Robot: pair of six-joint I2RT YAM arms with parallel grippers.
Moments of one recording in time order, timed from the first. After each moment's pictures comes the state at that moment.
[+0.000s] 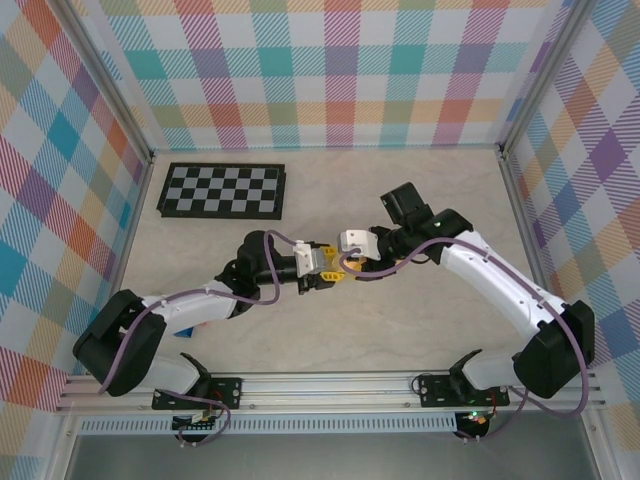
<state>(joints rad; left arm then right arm) -0.67 1.38 0.60 0.58 0.72 0.39 0.60 1.35 1.21 -0.88 -0.53 -1.01</state>
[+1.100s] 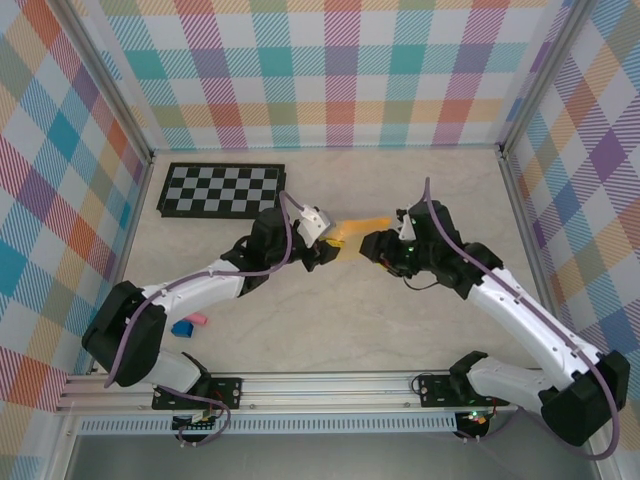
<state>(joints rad) -0.66 1.45 0.84 0.26 0.37 0.13 0.59 1.10 1.00 -0.60 -0.36 1.01</state>
